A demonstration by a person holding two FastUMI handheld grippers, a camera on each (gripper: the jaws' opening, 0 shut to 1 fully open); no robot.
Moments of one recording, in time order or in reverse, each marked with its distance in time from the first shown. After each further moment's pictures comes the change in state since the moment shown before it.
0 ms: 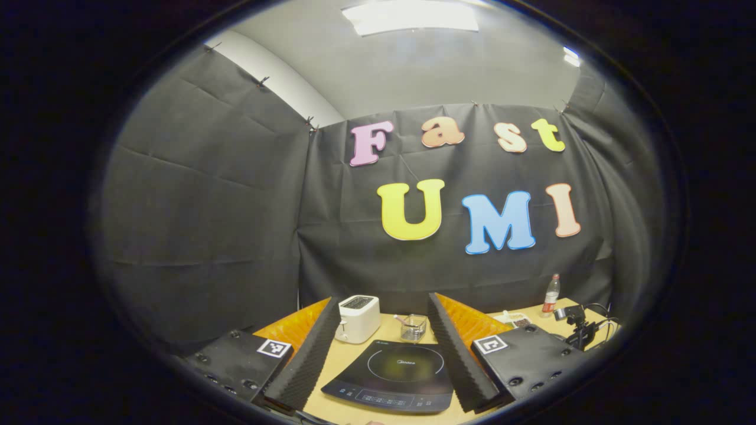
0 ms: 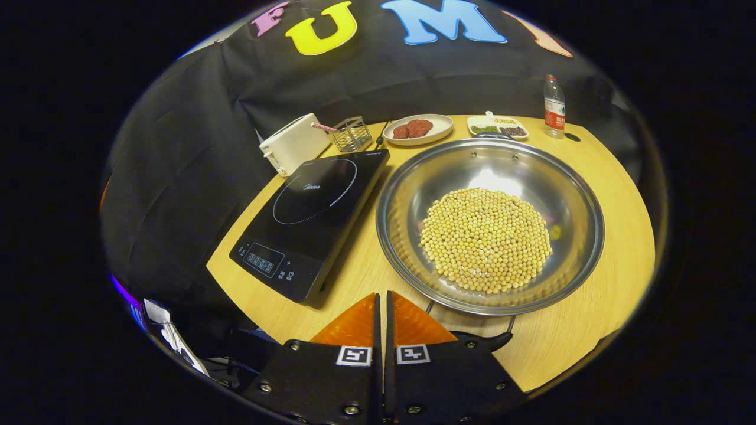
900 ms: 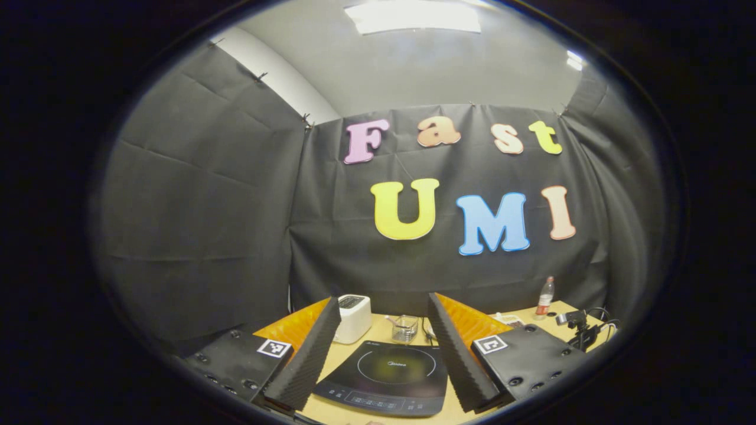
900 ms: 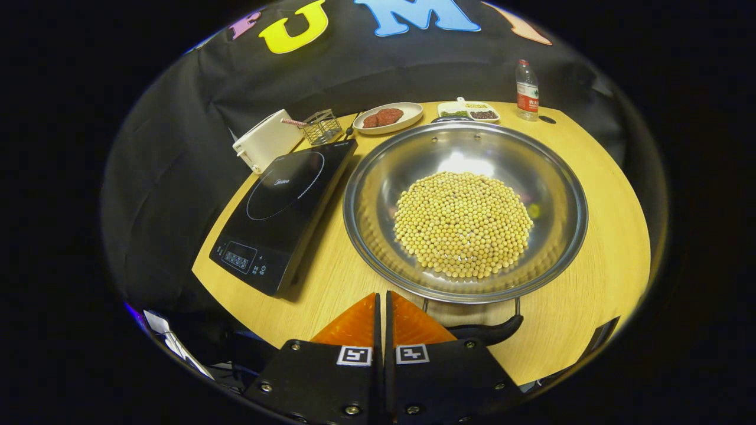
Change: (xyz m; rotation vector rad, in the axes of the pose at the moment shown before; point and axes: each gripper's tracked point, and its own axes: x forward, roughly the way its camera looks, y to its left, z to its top) left arm 0.014 -0.015 -0.008 -0.021 0.001 -0.037; right arm -0.006 -0.036 -0.009 0.043 0.033 -0.091
